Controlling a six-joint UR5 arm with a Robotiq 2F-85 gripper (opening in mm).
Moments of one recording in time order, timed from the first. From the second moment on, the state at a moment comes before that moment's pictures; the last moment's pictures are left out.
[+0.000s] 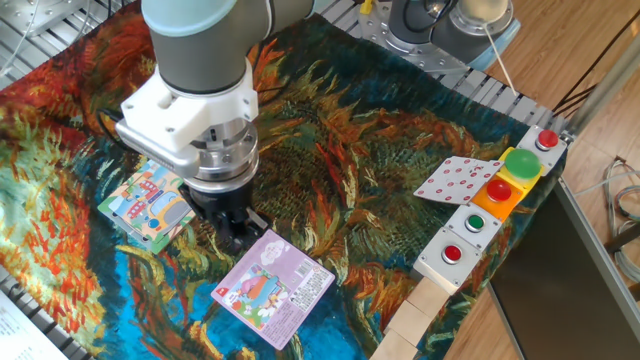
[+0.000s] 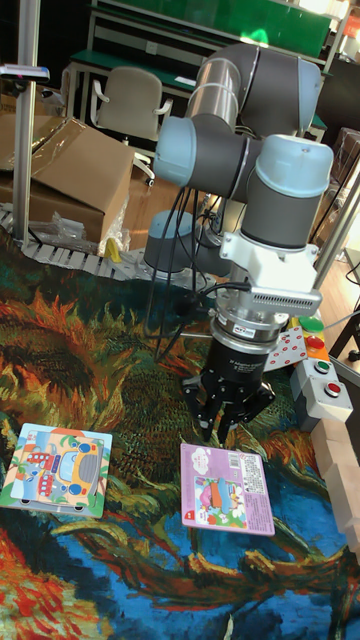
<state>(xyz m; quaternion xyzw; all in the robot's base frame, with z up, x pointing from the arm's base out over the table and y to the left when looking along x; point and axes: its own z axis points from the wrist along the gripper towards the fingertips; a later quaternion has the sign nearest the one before) 0.648 0.083 0.130 -0.05 1.00 0.03 0.08</state>
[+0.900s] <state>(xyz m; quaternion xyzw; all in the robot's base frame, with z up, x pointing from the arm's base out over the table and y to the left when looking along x) 0.653 0.102 0.102 -0.03 1.00 0.03 0.06</state>
